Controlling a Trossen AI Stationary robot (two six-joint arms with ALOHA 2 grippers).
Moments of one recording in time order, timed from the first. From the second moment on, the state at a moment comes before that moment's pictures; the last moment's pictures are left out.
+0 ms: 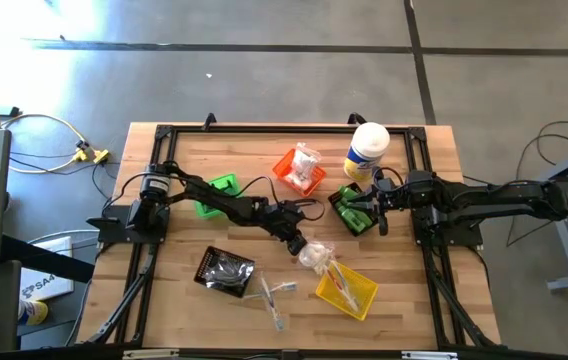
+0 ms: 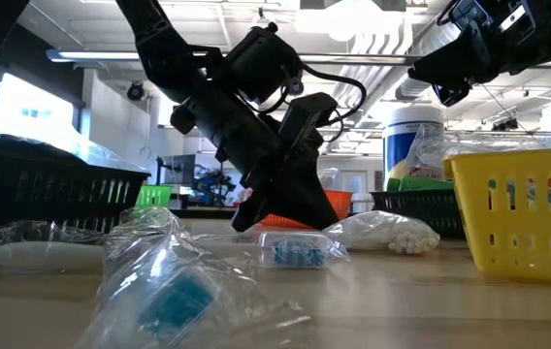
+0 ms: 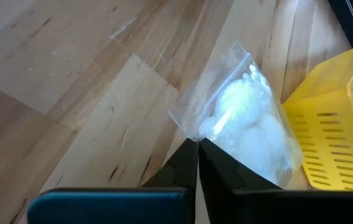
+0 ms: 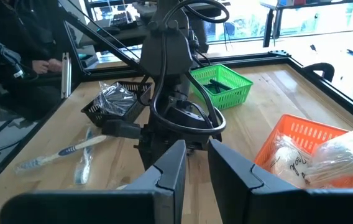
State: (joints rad) left arm -0.03 2.03 1.10 0.24 0.20 -0.79; right arm -0.09 0.65 0.33 0.13 -0.11 0.08
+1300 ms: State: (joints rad) left arm 0.09 1.62 1.10 -0.09 0.03 -0.52; right arm -0.09 0.65 0.33 0.13 -0.11 0.07
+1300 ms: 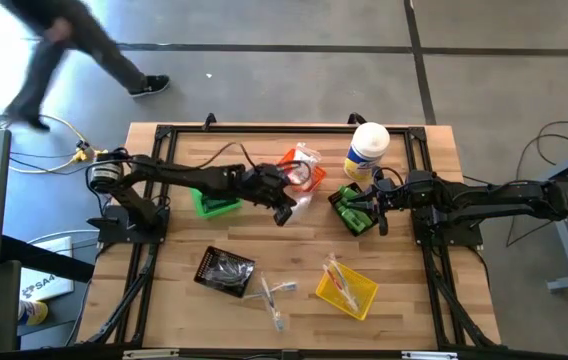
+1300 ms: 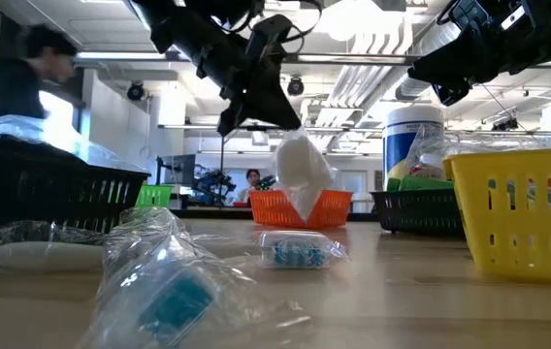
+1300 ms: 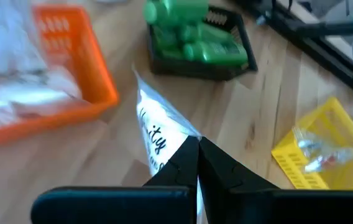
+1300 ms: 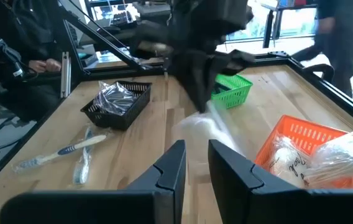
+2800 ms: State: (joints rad) left arm 0.36 1.74 1.28 -0.21 -0.22 0.01; right arm -0.09 0.65 0.33 0.15 -0.11 0.03
